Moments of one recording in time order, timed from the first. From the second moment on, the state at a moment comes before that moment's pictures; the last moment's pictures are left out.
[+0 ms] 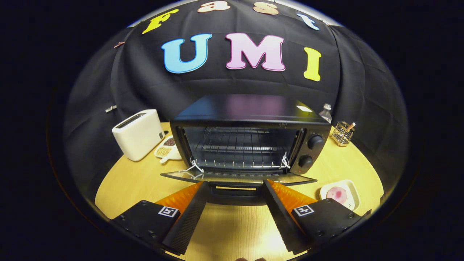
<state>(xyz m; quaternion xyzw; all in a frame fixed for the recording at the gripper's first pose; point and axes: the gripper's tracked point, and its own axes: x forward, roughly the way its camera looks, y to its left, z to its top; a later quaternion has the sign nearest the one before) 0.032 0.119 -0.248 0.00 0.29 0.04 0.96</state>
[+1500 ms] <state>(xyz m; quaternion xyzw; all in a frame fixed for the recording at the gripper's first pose) -0.013 -0.157 -0.246 0.17 0.41 0.03 0.89</state>
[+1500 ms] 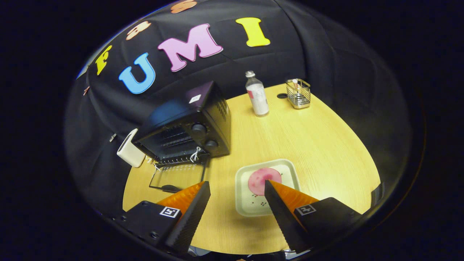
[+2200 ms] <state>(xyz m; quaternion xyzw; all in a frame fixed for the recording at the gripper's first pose) -0.007 -0.235 -0.338 0.11 0.49 0.02 0.86</state>
